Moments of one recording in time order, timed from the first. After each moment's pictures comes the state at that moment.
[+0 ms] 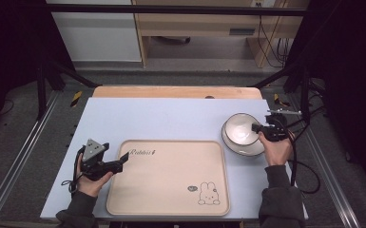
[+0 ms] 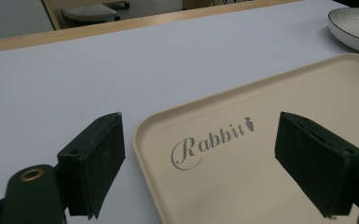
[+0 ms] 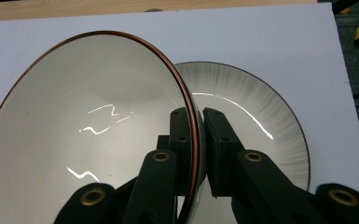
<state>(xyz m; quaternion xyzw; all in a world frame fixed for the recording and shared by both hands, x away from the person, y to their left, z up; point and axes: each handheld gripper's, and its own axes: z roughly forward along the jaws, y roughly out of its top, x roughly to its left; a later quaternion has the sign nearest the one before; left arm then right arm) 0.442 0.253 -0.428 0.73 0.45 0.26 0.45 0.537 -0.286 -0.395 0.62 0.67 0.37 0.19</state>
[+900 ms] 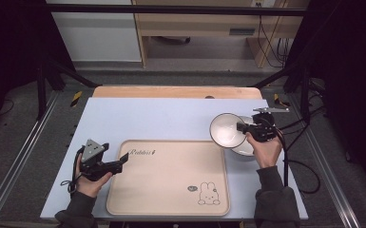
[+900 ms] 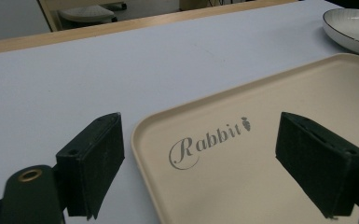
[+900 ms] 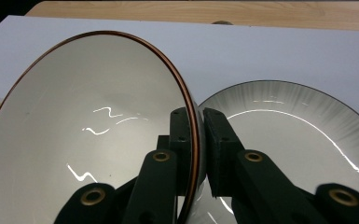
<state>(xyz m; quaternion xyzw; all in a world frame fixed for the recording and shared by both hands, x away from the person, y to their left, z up) 0.441 0.254 -0.426 0.73 0.44 0.26 0.45 0.526 -0.241 -0.376 0.56 0.71 0.40 0.16</state>
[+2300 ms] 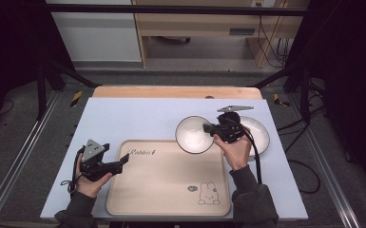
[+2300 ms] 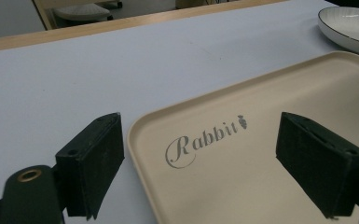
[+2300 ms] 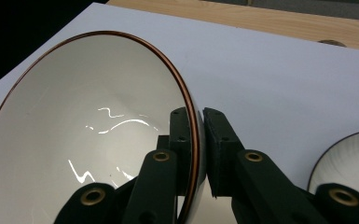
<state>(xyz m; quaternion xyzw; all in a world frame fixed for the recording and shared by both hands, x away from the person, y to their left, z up) 0.441 0.254 -0.426 0.73 0.44 0.25 0.45 0.516 -0.146 -0.358 0.47 0.76 0.43 0.13</state>
